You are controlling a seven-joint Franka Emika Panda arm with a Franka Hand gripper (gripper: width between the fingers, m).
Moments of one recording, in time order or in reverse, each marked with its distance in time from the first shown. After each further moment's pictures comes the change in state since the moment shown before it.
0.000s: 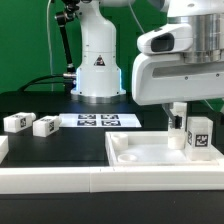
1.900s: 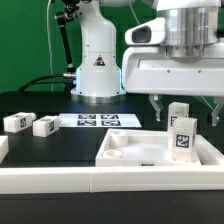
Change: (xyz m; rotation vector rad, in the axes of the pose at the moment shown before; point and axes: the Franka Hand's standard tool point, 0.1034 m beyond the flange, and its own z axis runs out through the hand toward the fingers) arm -0.002 0.020 -0.013 -0.023 0.039 0.481
